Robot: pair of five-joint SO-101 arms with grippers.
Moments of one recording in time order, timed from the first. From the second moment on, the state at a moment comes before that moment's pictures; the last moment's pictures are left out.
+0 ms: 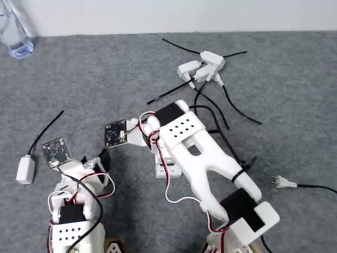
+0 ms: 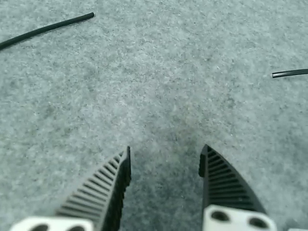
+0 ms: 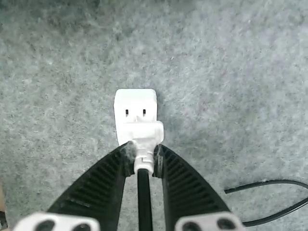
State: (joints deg) left arm -12.1 -82.3 97.2 41.1 22.2; right arm -36.6 3.1 6.6 82.9 59.5
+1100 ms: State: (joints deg) left arm -12.1 -82.3 97.2 41.1 22.1; right arm -38.9 3.1 13.9 78.7 58.2
